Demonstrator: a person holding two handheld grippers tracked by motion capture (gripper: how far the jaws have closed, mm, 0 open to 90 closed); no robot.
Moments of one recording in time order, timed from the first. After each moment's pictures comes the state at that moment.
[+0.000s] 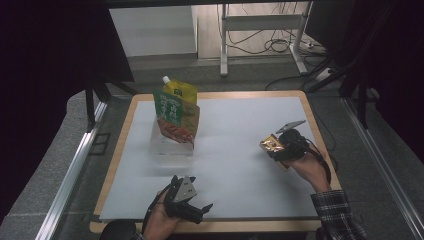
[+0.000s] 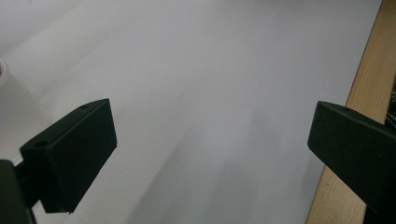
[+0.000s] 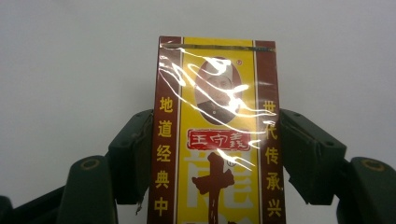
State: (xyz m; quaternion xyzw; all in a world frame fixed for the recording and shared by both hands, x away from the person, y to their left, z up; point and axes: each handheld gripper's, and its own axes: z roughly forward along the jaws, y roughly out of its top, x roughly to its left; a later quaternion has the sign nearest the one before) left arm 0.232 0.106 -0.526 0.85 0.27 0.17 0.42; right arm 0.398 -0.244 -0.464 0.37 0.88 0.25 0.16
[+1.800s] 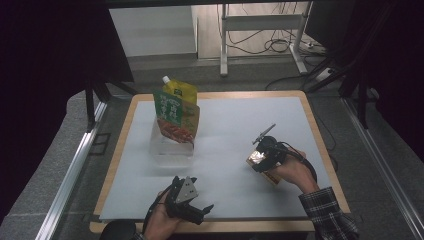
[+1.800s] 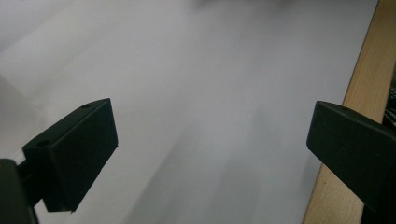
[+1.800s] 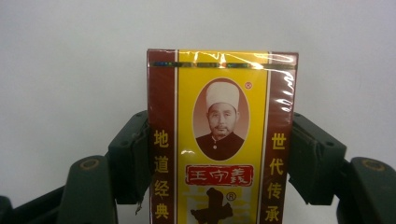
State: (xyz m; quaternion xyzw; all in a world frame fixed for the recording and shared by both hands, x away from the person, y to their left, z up) left arm 0.231 0.103 -0.527 0.85 0.27 0.16 0.41; right arm 0.386 -0.187 -0.472 0.31 0.93 0.17 0.08
